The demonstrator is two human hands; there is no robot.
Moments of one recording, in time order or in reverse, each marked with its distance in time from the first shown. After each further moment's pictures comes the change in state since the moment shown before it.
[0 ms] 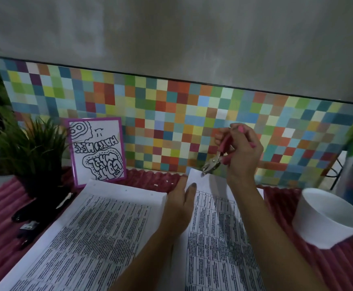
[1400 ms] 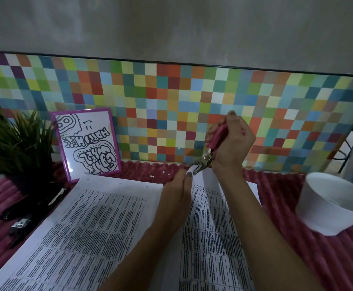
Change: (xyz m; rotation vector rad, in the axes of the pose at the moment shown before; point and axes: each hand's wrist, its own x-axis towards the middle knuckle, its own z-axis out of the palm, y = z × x) left_hand -0.005 0.022 0.001 0.159 -0.033 -0.015; right_hand -0.002 0.023 0.005 0.099 0.011 -0.067
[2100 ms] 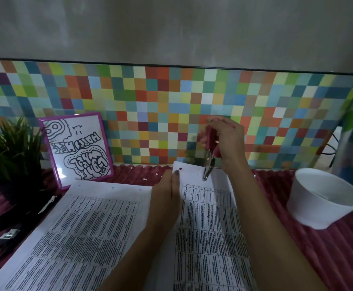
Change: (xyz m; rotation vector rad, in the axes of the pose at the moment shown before) left_hand 0.003 -0.003 0.000 -0.008 0.126 -0.011; right_hand 0.023 -0.017 -0.018 -0.308 -0.074 0.339
